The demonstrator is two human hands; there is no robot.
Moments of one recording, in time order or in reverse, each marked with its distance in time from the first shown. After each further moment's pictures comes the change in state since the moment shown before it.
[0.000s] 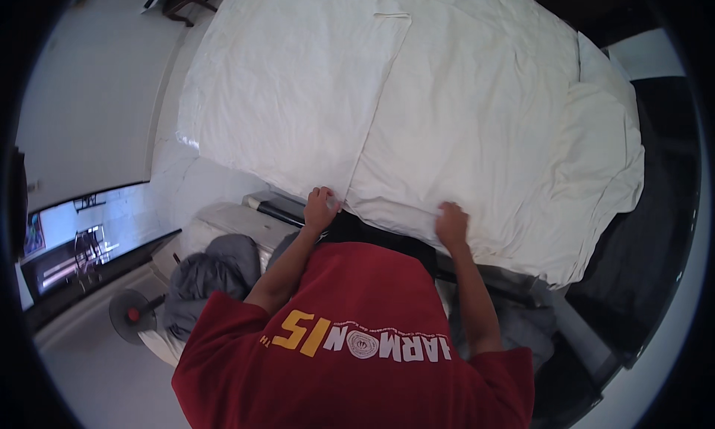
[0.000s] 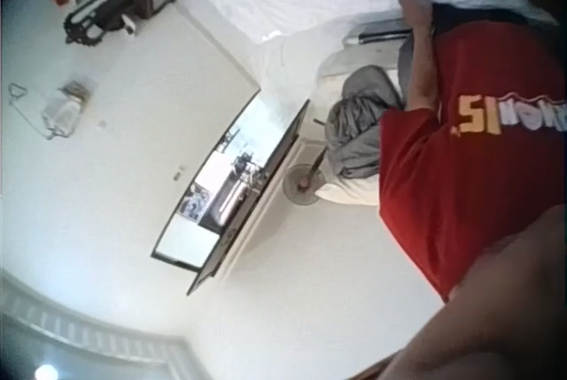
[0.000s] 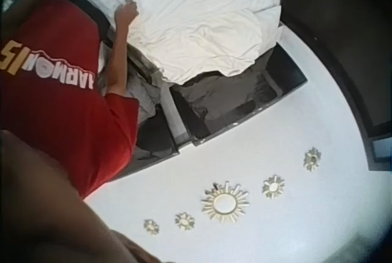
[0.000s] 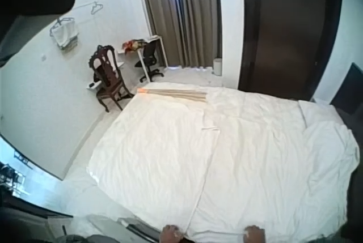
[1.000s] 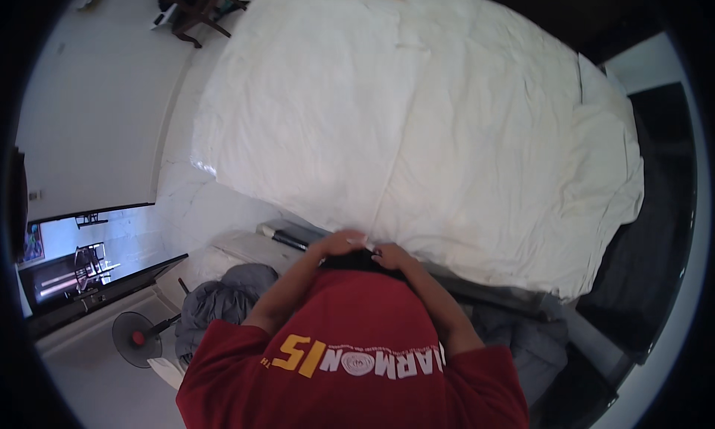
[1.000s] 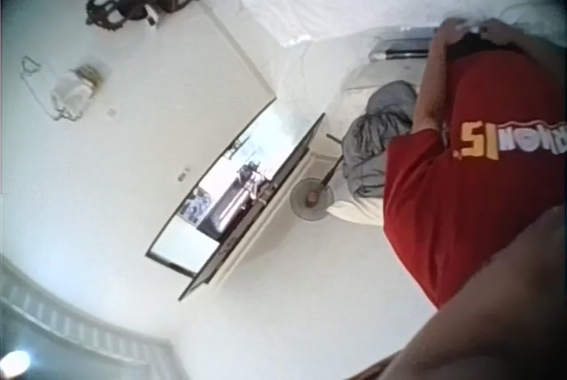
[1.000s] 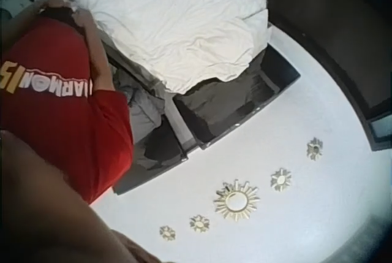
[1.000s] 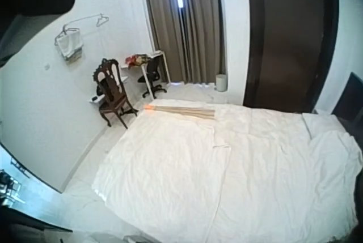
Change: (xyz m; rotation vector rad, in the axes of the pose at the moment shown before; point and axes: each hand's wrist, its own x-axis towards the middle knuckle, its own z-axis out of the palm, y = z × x) left_hand 0.012 -0.049 -0.032 -0.350 -0.583 0.260; right_hand 0.032 -0.164 0.135 0.358 -0.716 -0.280
